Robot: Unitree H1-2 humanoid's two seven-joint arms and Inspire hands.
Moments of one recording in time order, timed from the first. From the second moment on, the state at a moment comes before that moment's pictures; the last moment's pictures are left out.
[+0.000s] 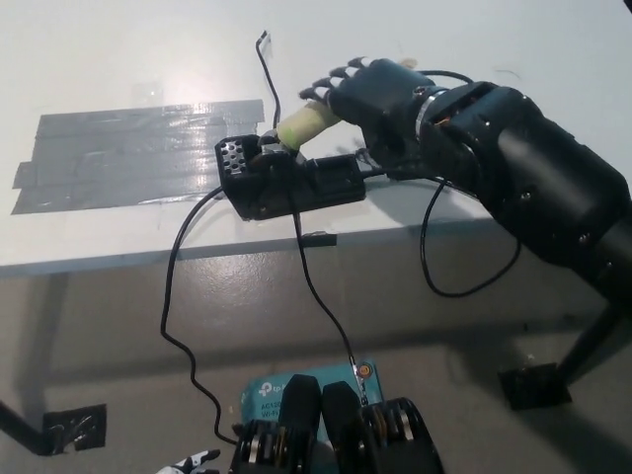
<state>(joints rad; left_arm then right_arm) 0.09 0.44 -0.30 -0.15 0.16 0.46 -0.34 -1.16 -0.32 0.77 0.43 -0.81 0.16 0.59</state>
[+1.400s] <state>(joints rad) 0.04 0.44 -0.40 -0.15 0.26 0.46 -0.40 -0.96 -0.29 0.77 0.60 -1.27 0.20 -0.14</state>
